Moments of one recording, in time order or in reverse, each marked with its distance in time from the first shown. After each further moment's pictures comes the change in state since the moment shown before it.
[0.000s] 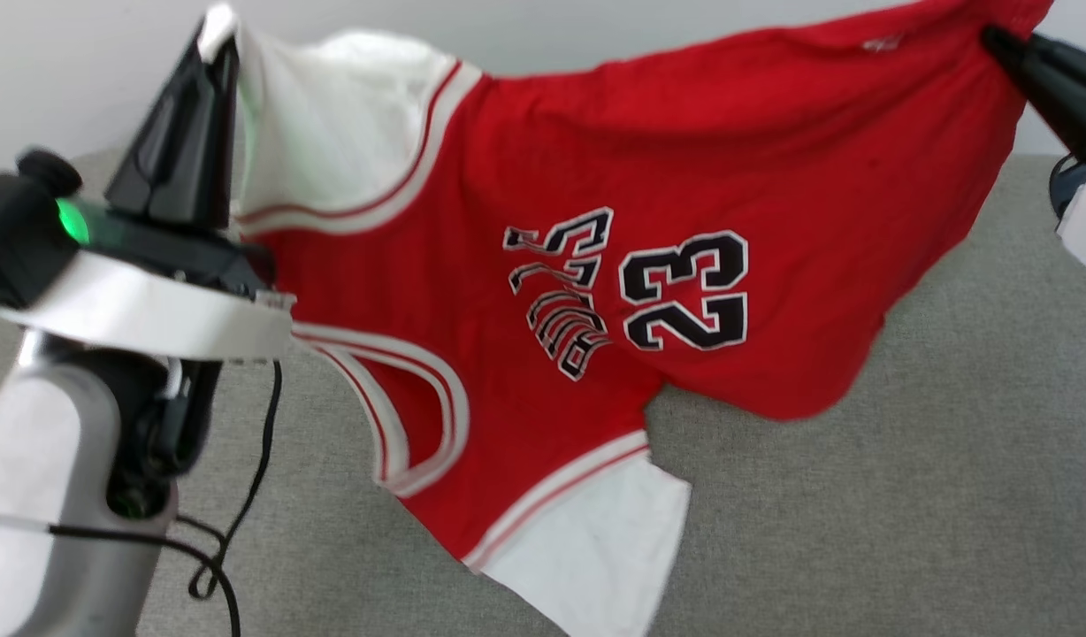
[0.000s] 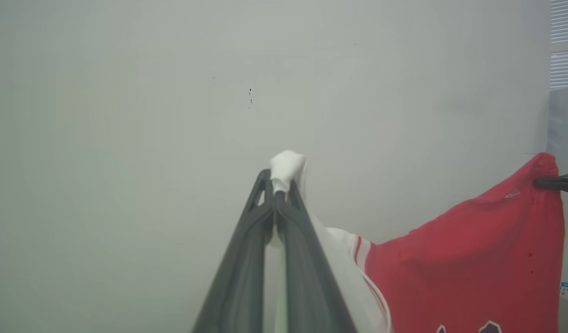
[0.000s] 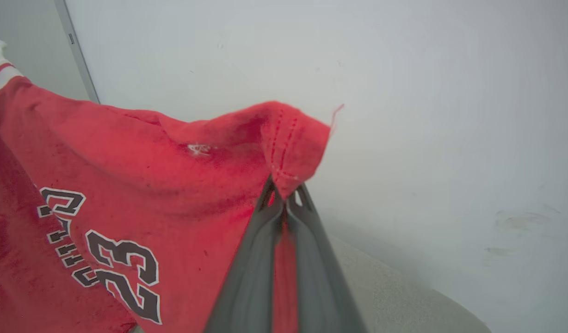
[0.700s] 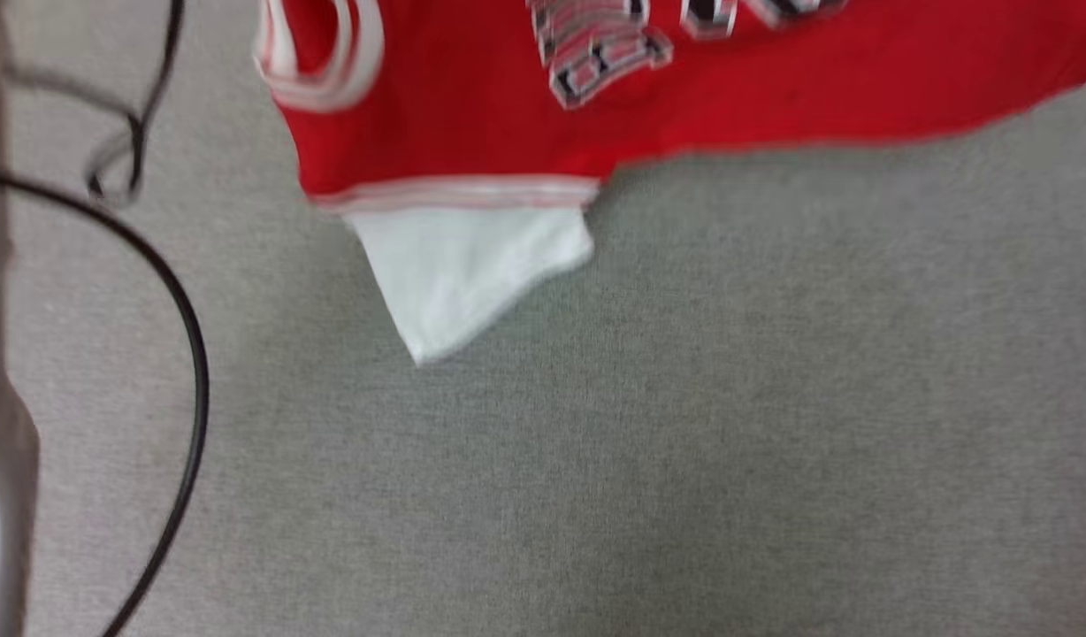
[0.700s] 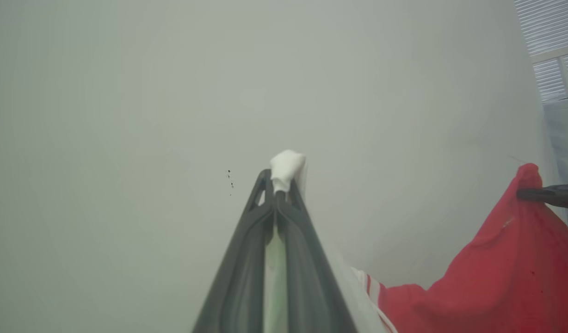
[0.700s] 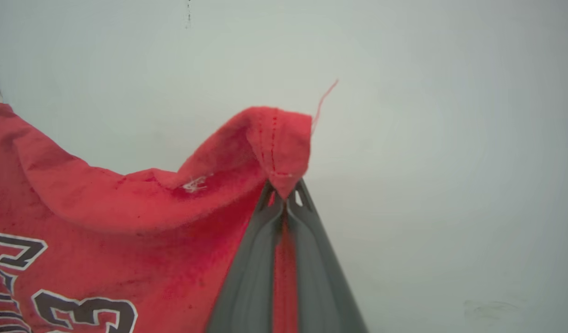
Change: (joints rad) left arm -0.814 -0.060 -0.055 0.252 0.032 -0.114 0.097; right arm -0.462 0.136 -0.221 0.028 -0.183 0.000 0.090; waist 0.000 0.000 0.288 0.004
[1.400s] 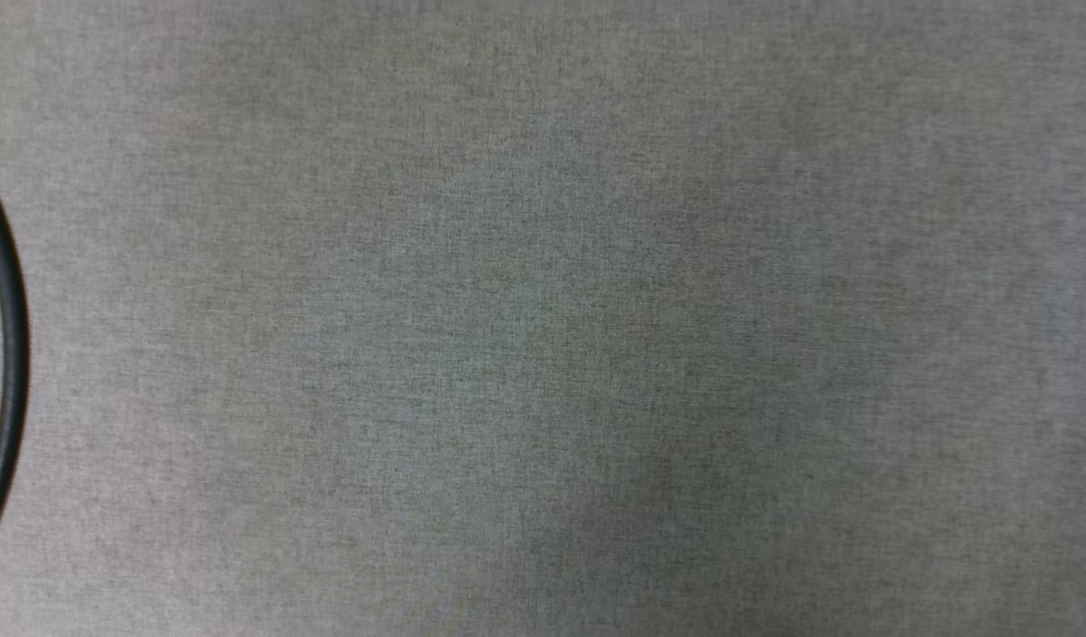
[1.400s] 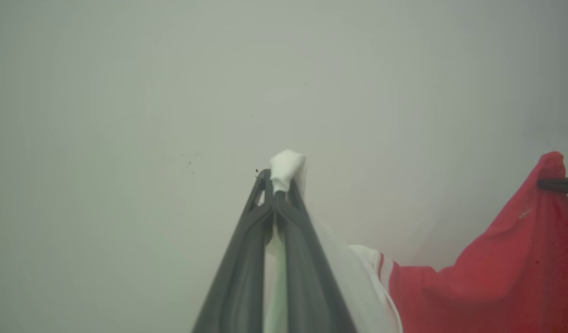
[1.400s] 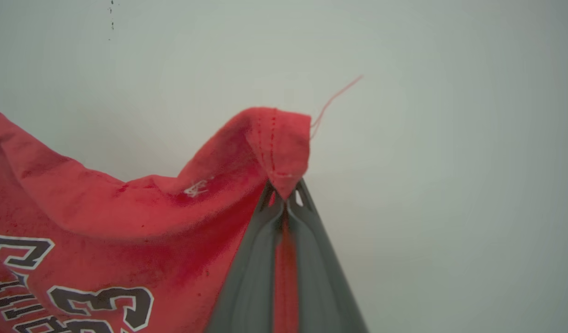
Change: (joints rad) left arm -0.591 -0.049 -0.038 0.463 0.033 -0.075 -0.132; right arm -0.610 0.057 0.116 0.396 -0.127 0.000 -0.143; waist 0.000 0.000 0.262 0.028
